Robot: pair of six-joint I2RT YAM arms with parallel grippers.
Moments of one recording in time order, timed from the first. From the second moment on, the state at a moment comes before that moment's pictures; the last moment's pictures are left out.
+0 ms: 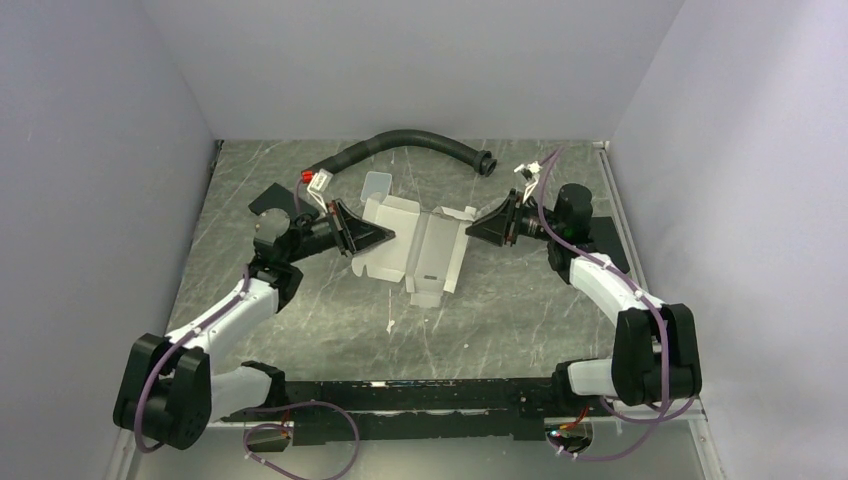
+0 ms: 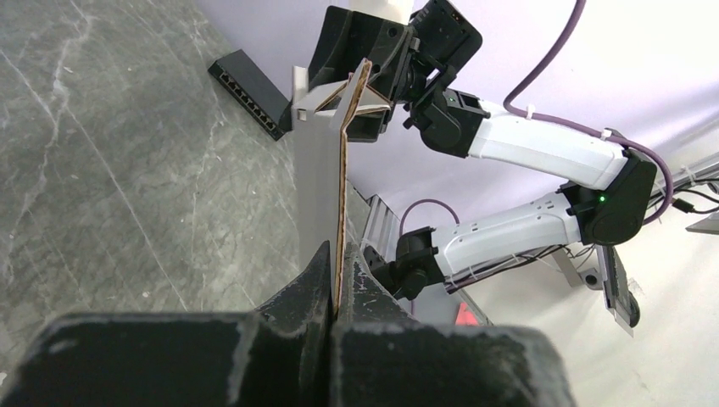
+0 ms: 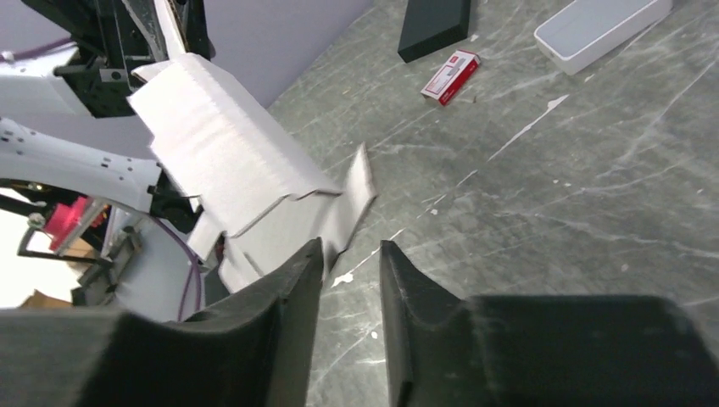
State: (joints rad) left arm -0.33 1.16 0.59 0.74 0.87 -0.97; right arm 0.12 1.32 0.71 0.46 -1.12 0.48
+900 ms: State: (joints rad) left arm -0.33 1.20 0.55 0.83 0.78 -1.00; right arm 0.18 1.31 0.71 0.38 -0.99 0.46
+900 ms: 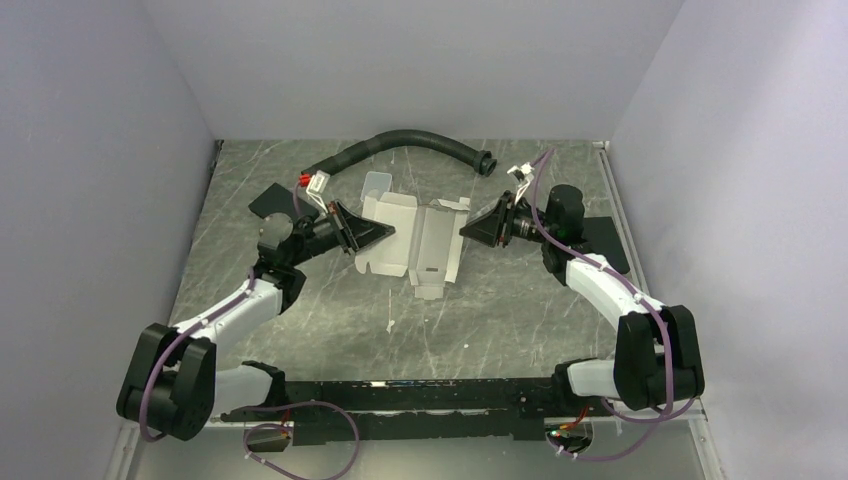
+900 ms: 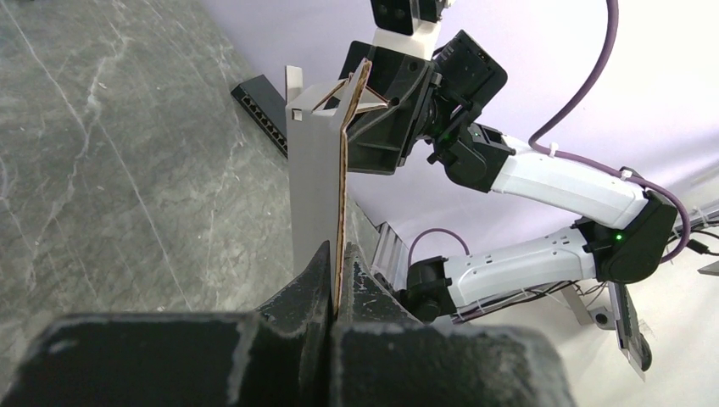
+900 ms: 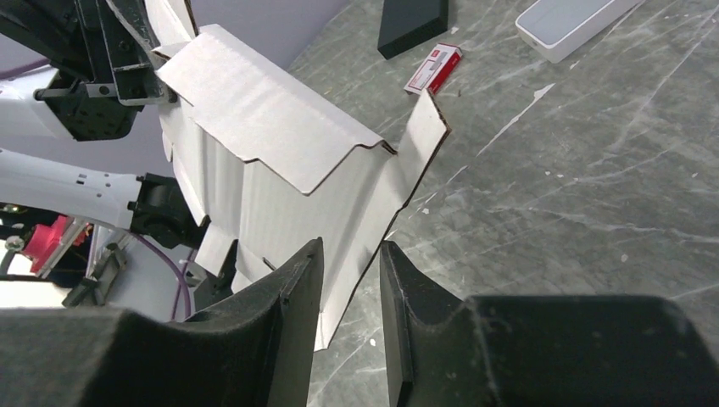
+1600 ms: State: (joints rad) left arm -0.34 1.20 0.54 0.78 0.74 -0.95; right arm 0.17 1.28 0.72 0.30 -0.91 0.42
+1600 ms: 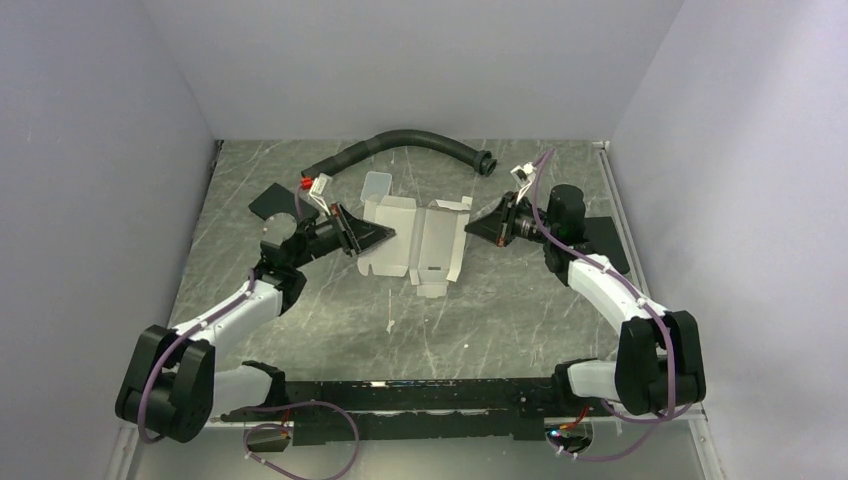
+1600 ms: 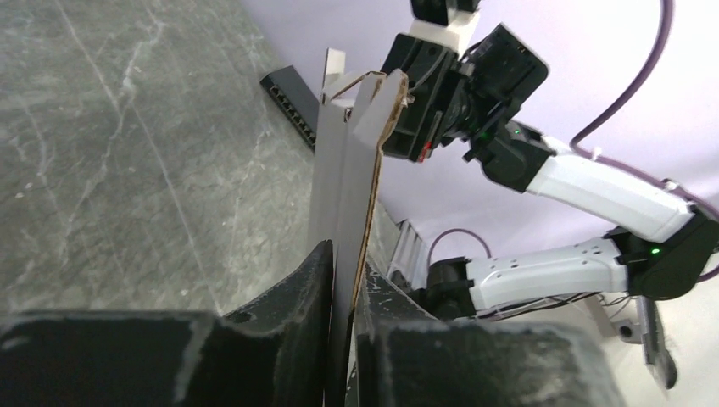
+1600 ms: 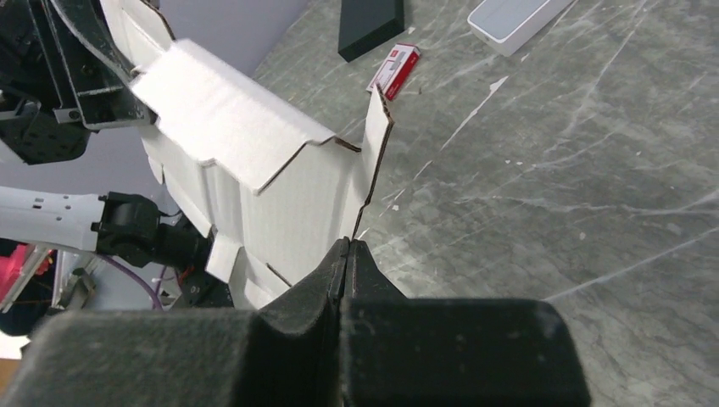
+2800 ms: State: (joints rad) left arm -0.75 1.34 1.04 -0.08 0.33 0.40; right arm 0.18 1.34 0.82 0.05 -0.89 0.14
